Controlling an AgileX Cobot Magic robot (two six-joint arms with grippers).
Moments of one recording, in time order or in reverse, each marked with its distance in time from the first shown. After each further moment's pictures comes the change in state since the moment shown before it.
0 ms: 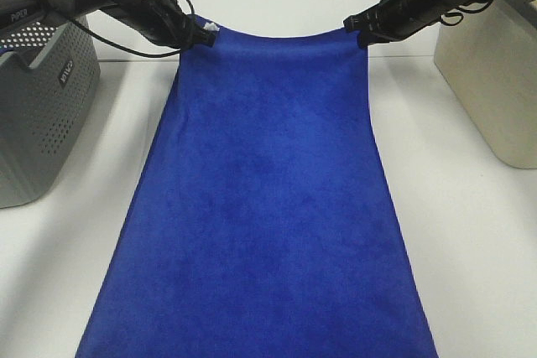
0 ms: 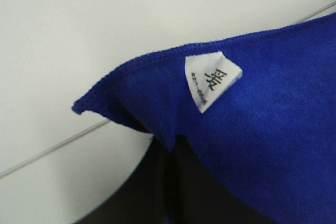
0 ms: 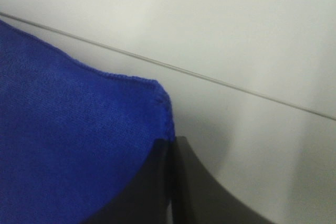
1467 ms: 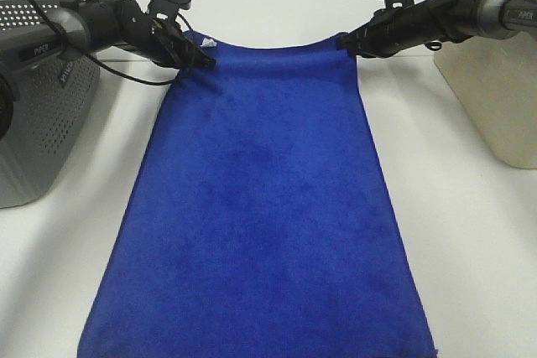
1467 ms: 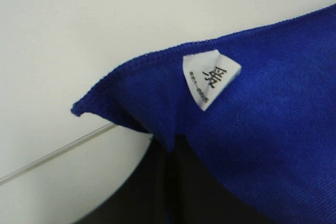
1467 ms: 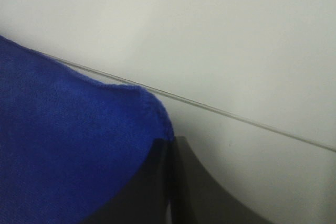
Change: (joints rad) left arm 0.000 0.102 0.000 0.041 -0.167 0.004; right arm 0.001 0.115 -0.003 0.311 -0.172 -0.314
